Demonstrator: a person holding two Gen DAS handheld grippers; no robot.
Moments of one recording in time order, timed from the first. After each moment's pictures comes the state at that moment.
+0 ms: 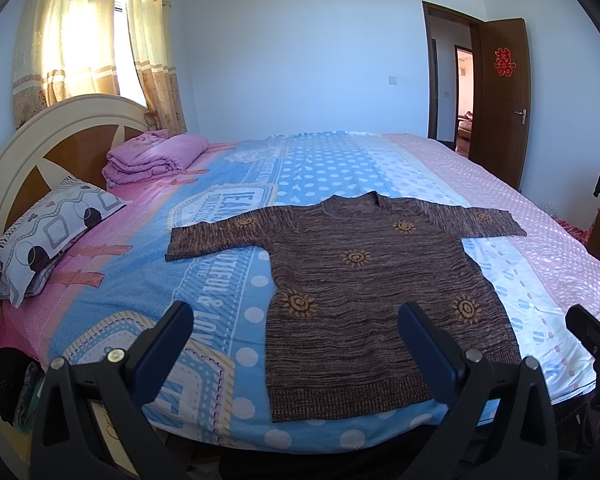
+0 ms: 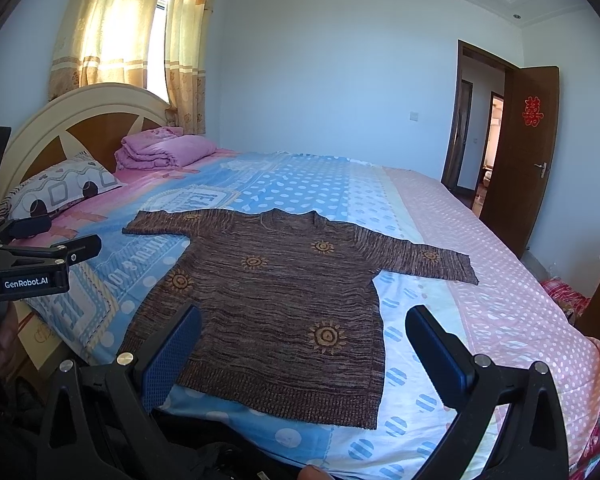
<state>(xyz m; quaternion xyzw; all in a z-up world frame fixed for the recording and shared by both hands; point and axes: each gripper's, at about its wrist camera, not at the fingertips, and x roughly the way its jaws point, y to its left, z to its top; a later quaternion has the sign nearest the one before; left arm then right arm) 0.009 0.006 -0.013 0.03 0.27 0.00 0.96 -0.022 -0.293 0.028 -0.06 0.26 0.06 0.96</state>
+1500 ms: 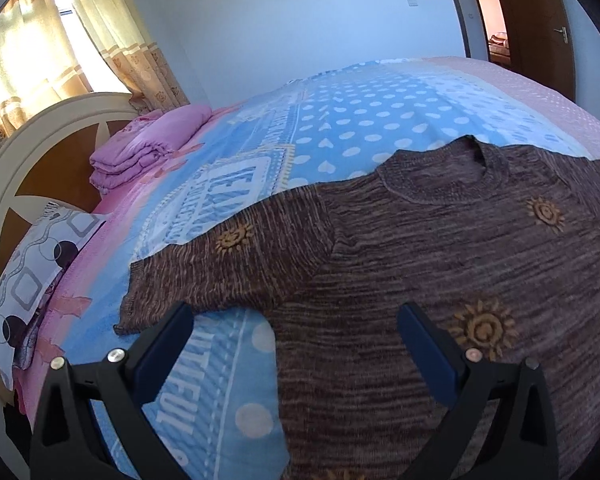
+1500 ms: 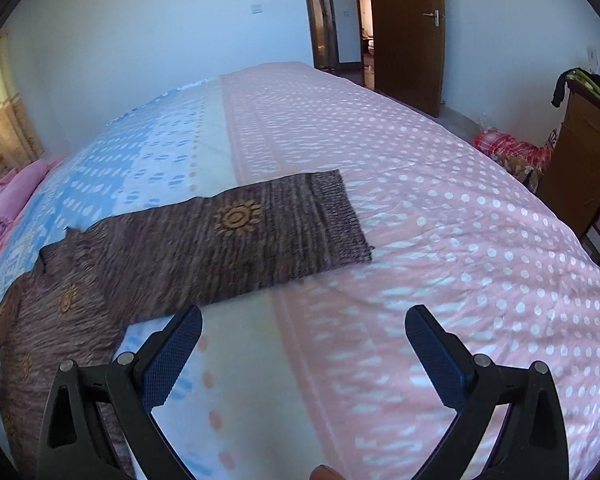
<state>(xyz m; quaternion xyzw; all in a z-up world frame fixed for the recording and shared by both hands) 0.296 -0.013 -0.115 0.13 0.37 0.09 0.92 0.266 -0.579 -0.084 0.12 0.41 -0.15 0.89</state>
